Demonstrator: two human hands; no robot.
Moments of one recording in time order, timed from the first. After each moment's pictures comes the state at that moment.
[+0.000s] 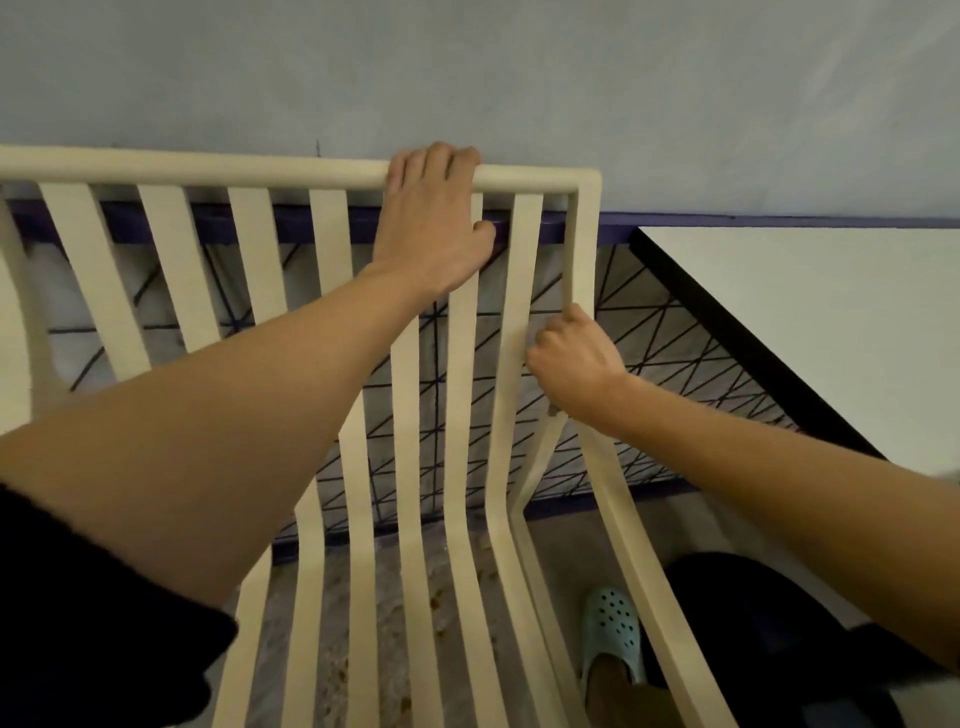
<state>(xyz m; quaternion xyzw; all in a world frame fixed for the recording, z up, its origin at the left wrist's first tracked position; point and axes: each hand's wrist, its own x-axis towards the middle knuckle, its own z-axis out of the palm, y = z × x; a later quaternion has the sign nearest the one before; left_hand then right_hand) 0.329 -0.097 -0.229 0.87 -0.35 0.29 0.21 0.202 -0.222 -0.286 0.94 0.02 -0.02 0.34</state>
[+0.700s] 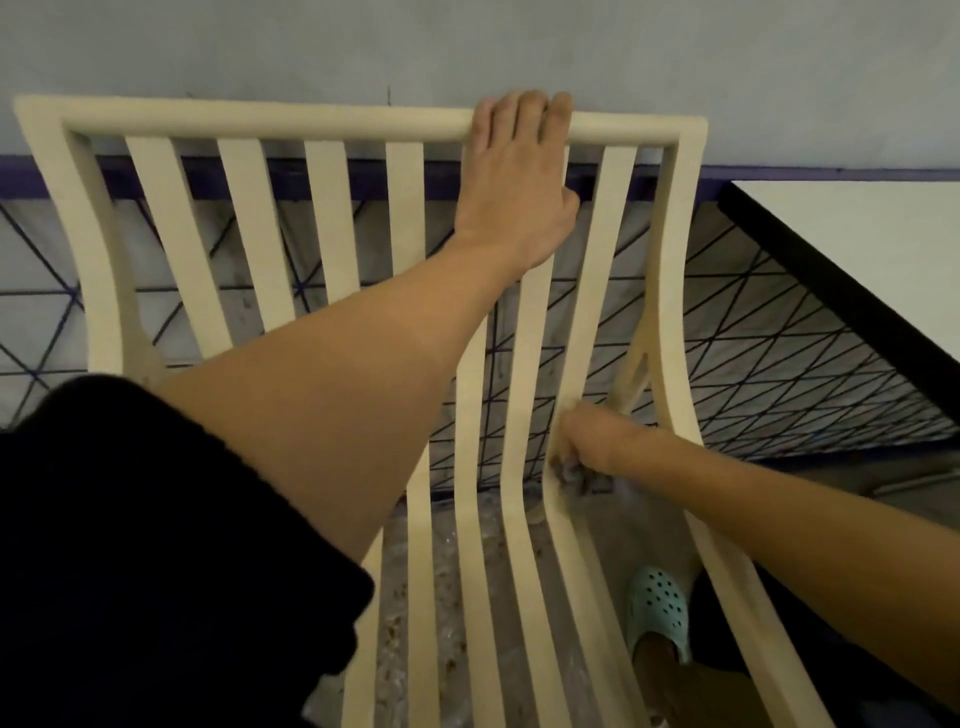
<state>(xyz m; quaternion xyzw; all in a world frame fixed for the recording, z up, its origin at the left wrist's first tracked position) 0.328 -0.099 -0.242 0.87 -0.33 0.34 0.10 0.206 -0.208 -0.402 0.97 -0.05 -0.25 0.01</state>
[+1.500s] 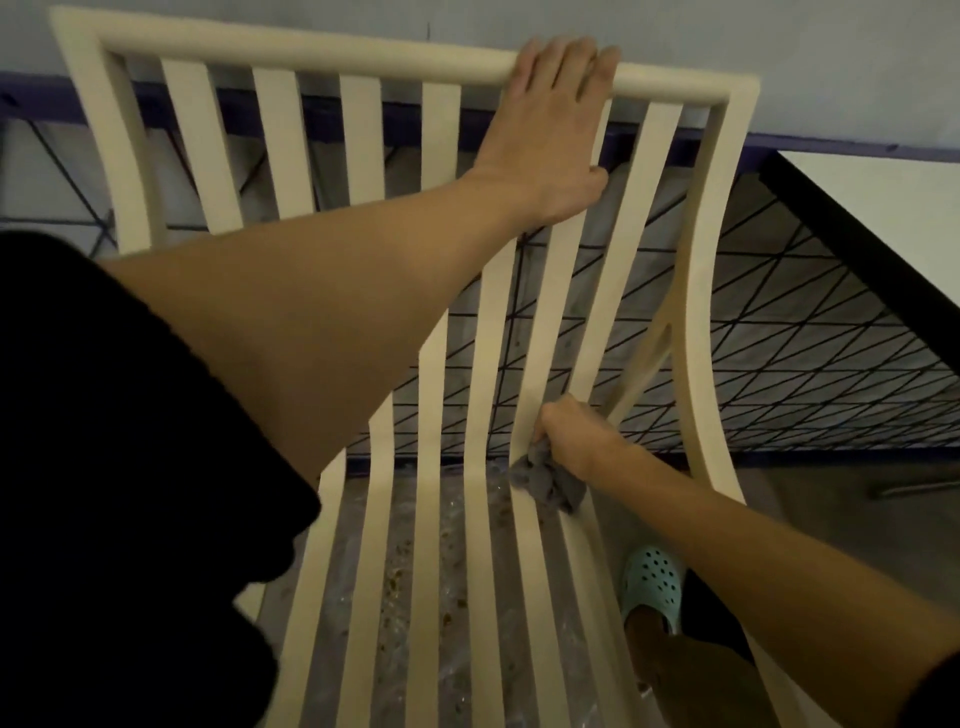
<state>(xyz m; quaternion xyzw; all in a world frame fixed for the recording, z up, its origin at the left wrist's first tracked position) 0.320 -0.085 -0.233 0.88 -0.38 0.26 0.05 0.187 -0.162 -0.427 0.98 -0.07 -0.19 -0.07</state>
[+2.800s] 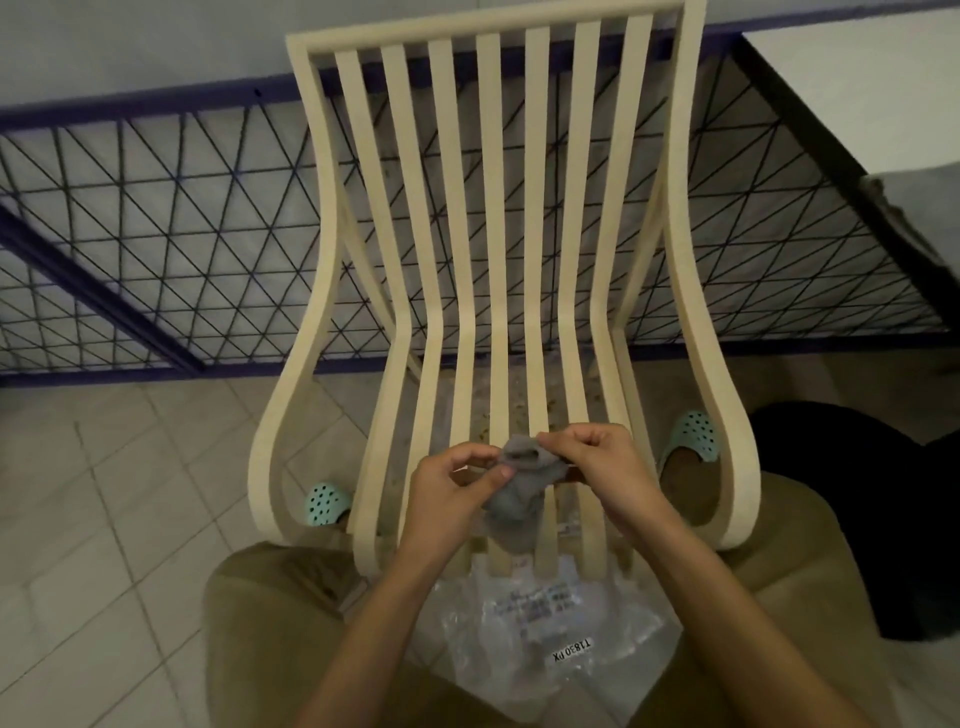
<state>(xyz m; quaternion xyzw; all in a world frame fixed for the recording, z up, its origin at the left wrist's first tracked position) -0.106 0.147 -0.366 0.79 -0.01 -0.13 0.60 -0.125 -0.029 -0.368 0.67 -0.18 -0.06 -0.72</state>
